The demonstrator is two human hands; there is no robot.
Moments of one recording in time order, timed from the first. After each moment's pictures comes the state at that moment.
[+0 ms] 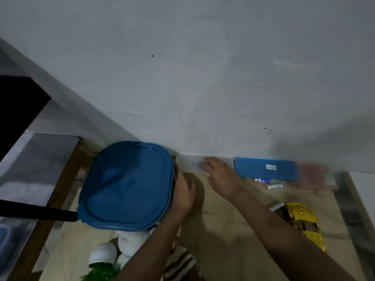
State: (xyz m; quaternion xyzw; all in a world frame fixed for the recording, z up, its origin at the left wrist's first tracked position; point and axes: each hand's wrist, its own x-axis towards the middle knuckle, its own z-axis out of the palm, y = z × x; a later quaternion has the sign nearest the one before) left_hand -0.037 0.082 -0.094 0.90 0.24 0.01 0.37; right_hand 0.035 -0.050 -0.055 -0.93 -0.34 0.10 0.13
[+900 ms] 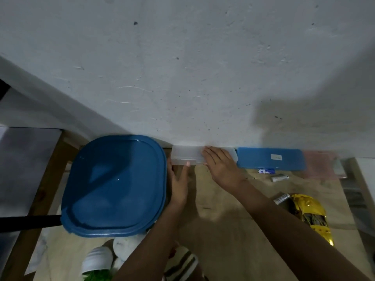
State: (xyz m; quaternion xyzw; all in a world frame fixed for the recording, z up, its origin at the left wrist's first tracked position) left_hand -0.026 0.088 -0.109 0.69 0.35 0.04 0.63; right_hand 0.038 -0.047 -0.075 -0.94 -0.34 0.00 0.05
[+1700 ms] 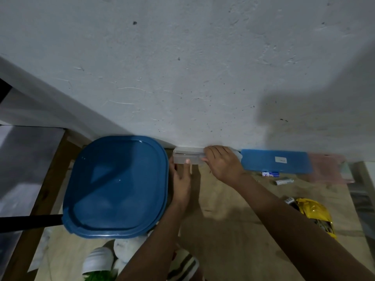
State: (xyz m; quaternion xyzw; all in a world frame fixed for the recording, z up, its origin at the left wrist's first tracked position) left_hand -0.022 0.081 -0.091 0.64 0.34 0.06 0.69; right_hand 0.063 -0.038 -0.087 -0.90 -0.40 -0.16 0.11
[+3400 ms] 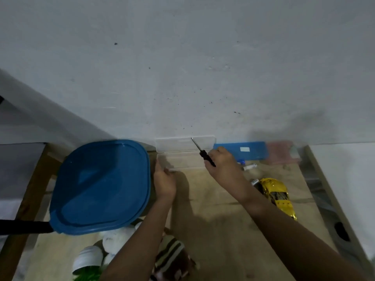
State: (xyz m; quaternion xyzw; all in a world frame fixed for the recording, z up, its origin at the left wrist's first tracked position) left_hand -0.034 0.071 -0.060 0.78 0.33 0.01 0.53; right_hand 0.005 -0.084 -0.007 -0.96 -0.11 0.03 0.26
